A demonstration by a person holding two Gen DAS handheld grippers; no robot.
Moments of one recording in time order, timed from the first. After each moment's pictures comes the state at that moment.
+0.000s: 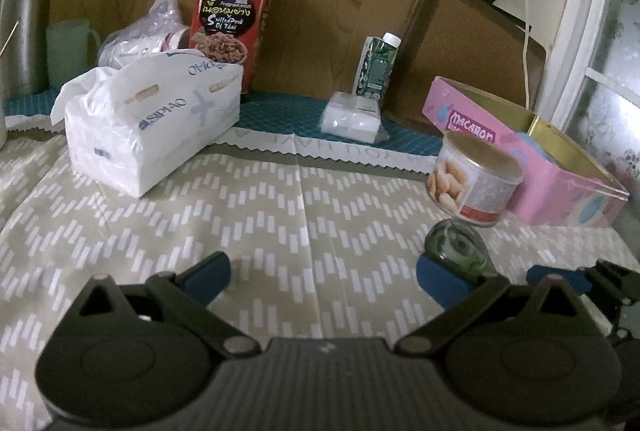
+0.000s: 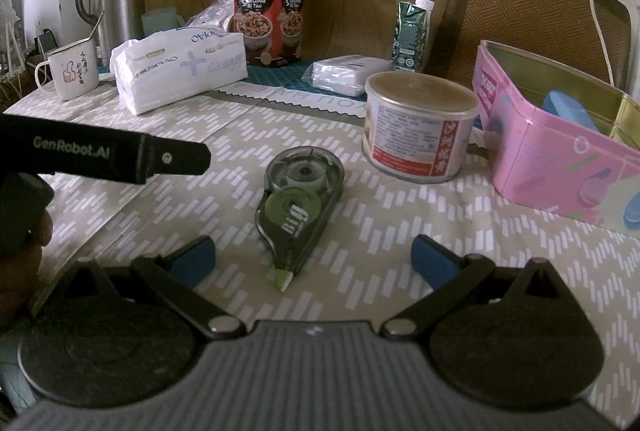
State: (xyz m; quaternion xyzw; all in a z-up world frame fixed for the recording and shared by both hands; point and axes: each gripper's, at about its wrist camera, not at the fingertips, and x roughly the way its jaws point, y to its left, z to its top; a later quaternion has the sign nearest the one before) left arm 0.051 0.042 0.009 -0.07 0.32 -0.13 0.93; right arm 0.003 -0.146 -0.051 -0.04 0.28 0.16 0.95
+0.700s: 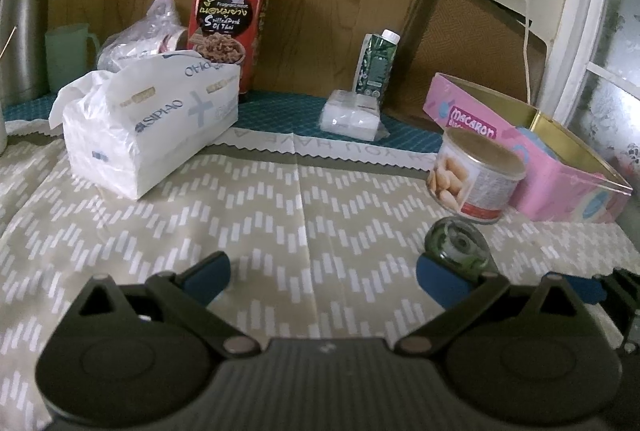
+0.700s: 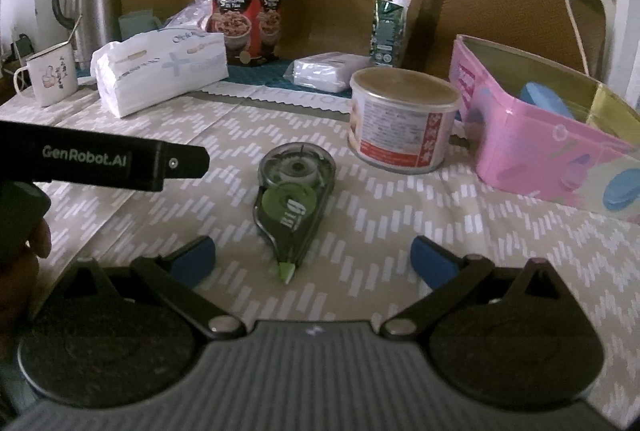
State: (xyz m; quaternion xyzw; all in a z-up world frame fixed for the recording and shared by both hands) left arm 0.051 0.037 0.010 -0.06 0.32 -0.13 0.94; right arm -0.004 -0.133 -0.049 -0.04 0.28 0.10 0.95
